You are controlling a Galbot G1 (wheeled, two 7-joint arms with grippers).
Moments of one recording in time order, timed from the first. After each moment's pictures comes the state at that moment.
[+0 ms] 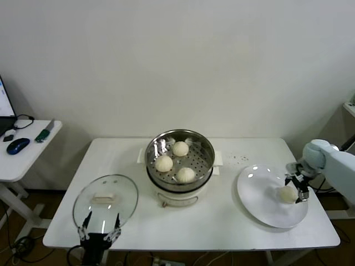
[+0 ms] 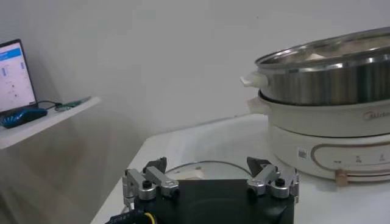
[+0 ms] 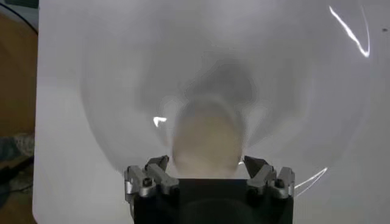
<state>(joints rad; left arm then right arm) 1.82 -1.45 -0.58 -2.09 0.09 0.02 -0.11 0.03 0.66 -0.92 0.93 -0.20 0.06 -1.15</state>
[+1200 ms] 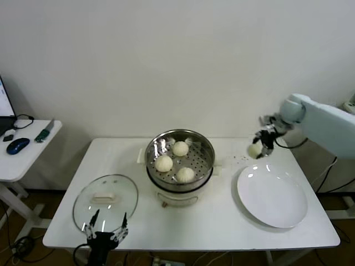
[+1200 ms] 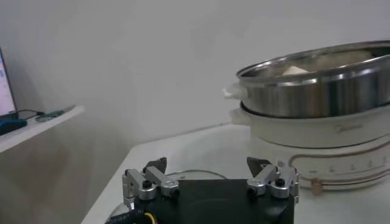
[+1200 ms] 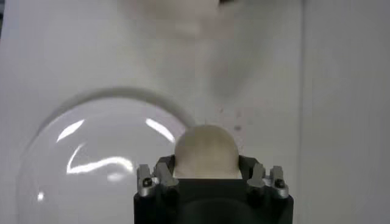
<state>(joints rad) 1.83 -1.46 -0.54 -2.12 0.12 0.02 -0.09 0.53 0.84 -1.32 0.97 0.34 -0.14 -1.11</state>
